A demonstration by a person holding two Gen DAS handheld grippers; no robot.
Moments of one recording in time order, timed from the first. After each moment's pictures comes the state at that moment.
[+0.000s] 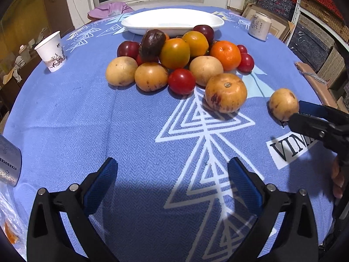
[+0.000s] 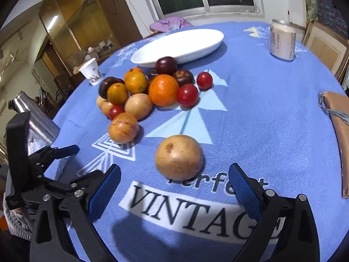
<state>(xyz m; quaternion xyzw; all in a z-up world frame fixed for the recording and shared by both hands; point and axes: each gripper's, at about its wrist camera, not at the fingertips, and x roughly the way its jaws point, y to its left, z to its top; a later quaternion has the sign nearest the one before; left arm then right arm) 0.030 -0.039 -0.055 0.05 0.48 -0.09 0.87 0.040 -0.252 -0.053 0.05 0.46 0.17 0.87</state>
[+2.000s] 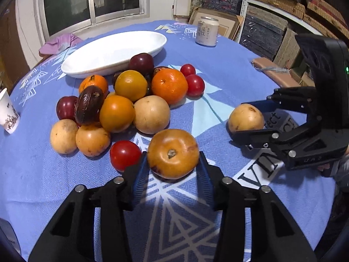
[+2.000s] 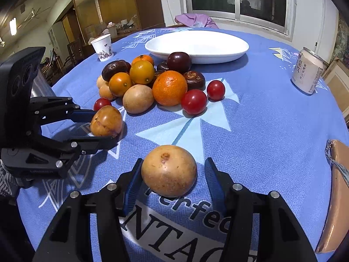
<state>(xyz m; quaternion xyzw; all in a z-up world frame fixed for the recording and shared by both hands) 0.061 -0.077 -0.039 0.10 0.42 -0.26 0.86 0.054 -0.241 -0.052 -0.06 0.44 0.24 0.86</state>
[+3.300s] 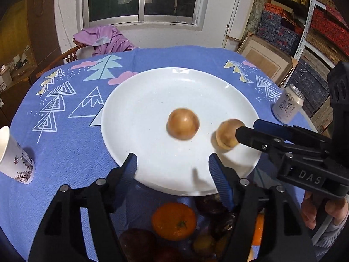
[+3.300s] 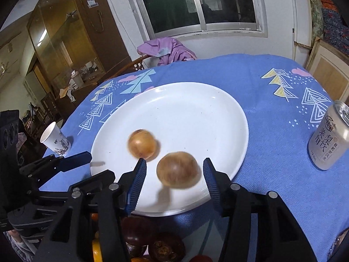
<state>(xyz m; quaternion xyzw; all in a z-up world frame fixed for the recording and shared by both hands) 0.262 -0.044 0.003 0.01 0.42 -0.14 0.90 0.255 -0.214 -0.008 0.06 0.40 0.16 0.90</state>
